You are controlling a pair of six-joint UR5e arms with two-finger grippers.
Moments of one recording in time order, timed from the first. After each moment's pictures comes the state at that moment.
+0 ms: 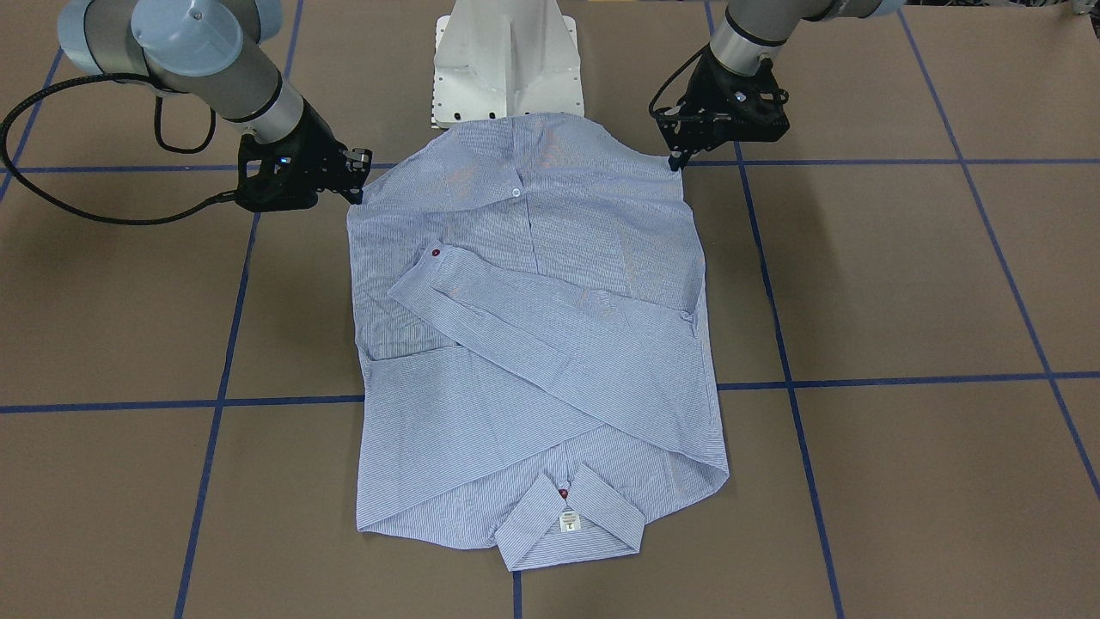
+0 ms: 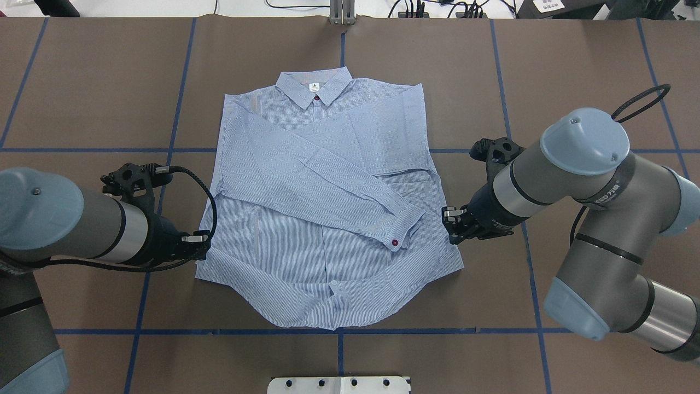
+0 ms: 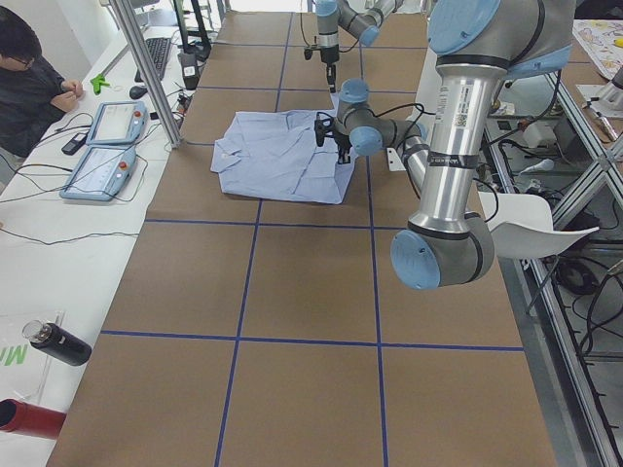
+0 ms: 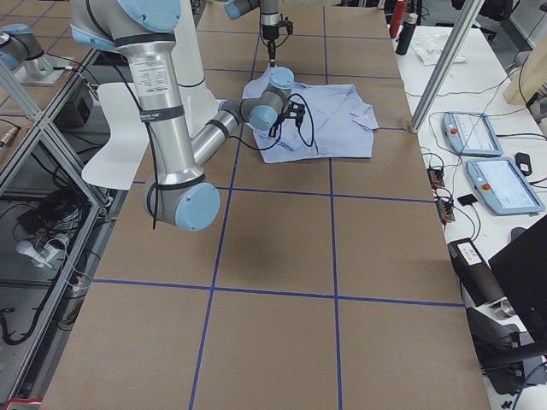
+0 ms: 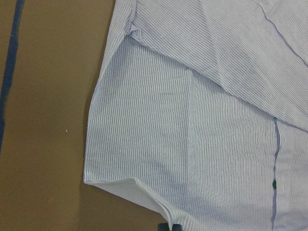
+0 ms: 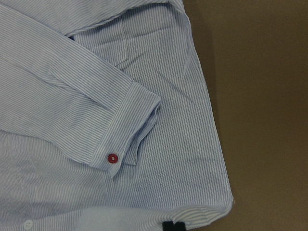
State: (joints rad) left arm -0.52 -1.74 -2.17 -1.75 -1.91 -1.41; right arm 0.63 -1.29 1.98 -1.39 2.18 1.29
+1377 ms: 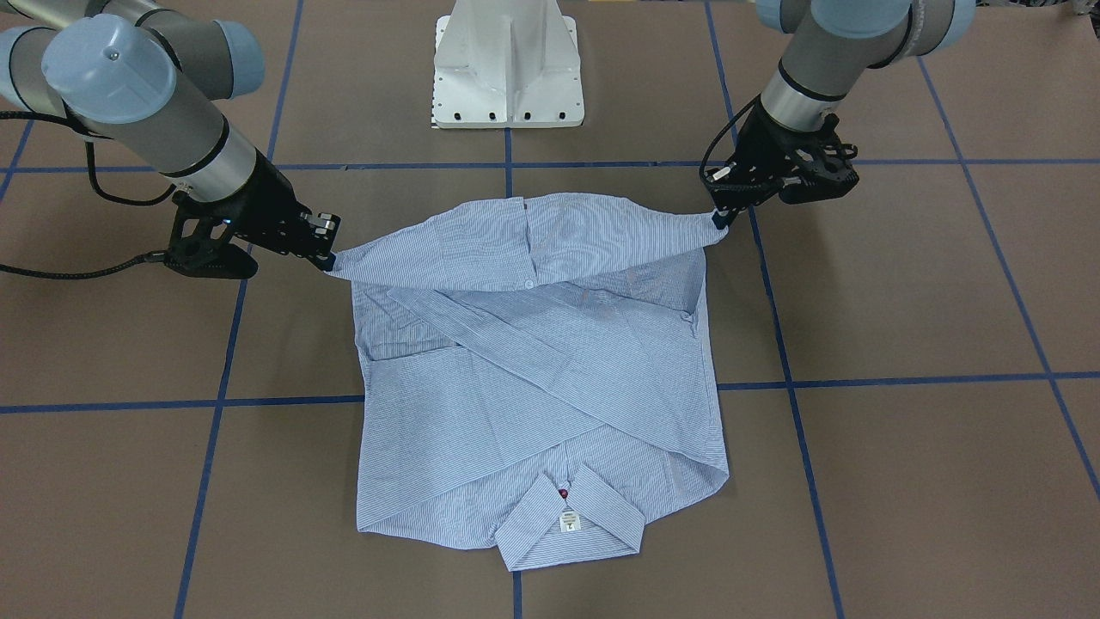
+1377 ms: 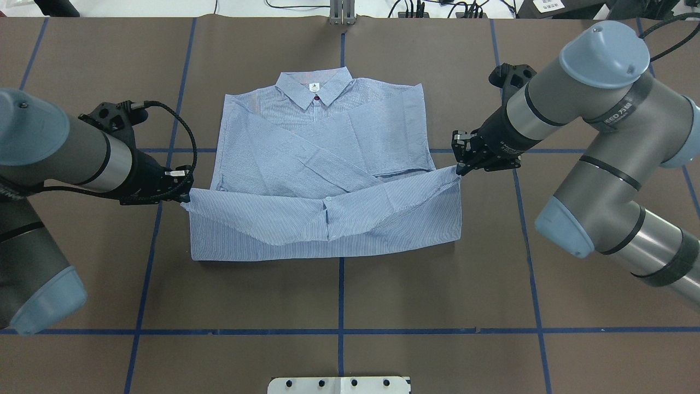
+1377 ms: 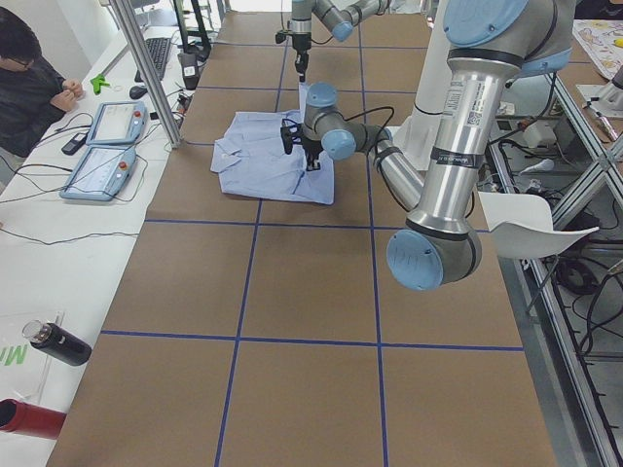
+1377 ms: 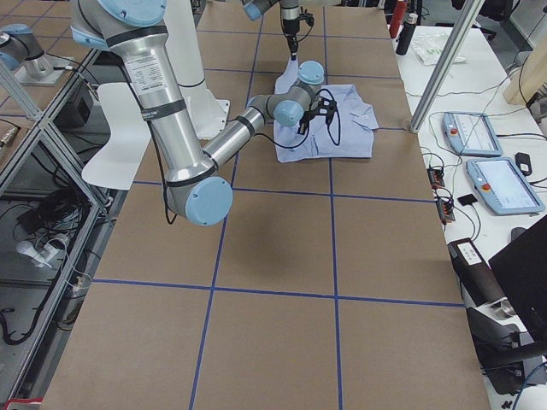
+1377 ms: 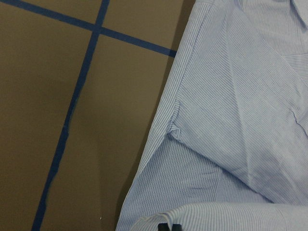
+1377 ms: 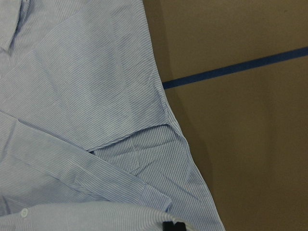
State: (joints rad) left arm -0.72 -1.84 -2.02 -1.75 -2.00 -1.40; right arm 0.82 -1.16 1.83 -1.39 2.23 1.29
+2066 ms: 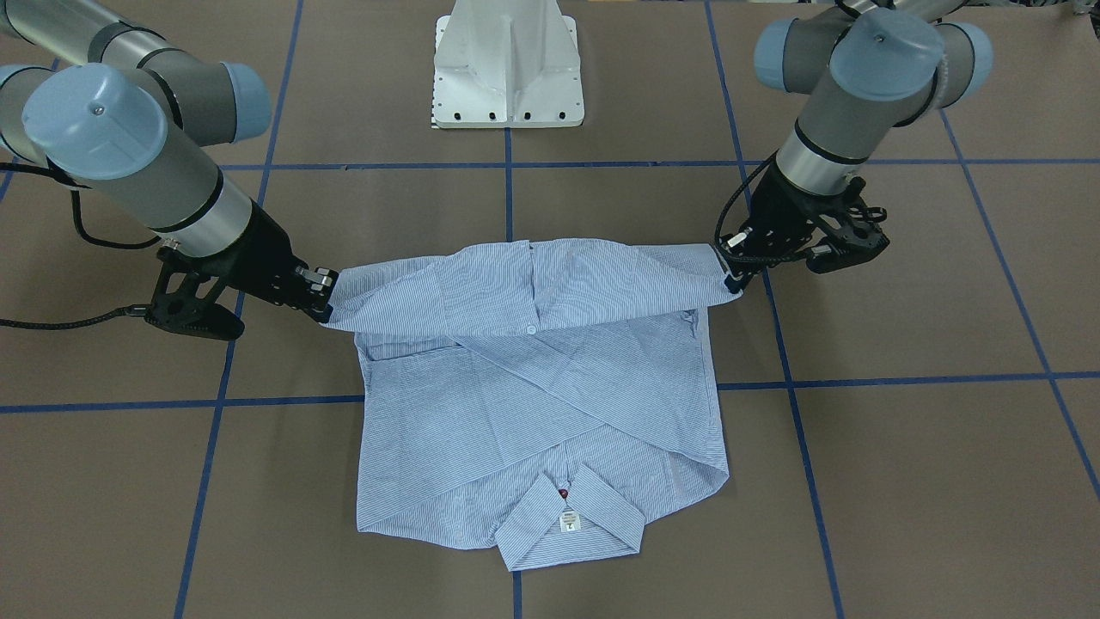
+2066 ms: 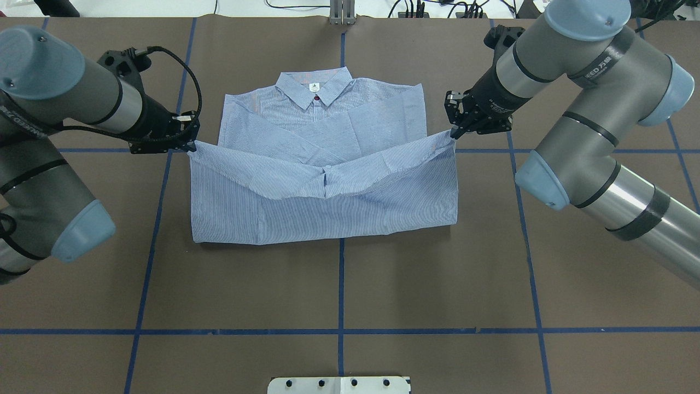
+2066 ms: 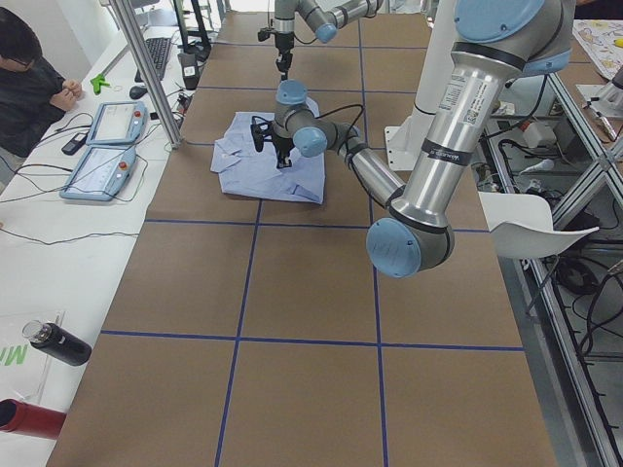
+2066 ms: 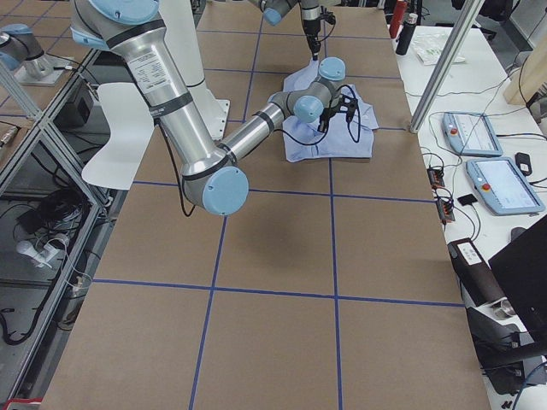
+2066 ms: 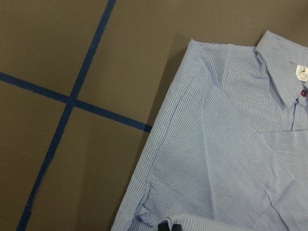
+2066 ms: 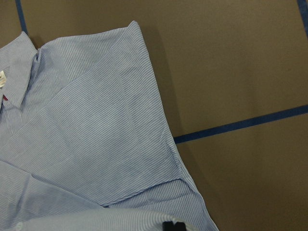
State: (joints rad) left arm -0.85 -1.95 -1.85 -1.80 -2.05 -1.37; right arm 0.89 -1.05 1.69 -1.38 2.24 1.29
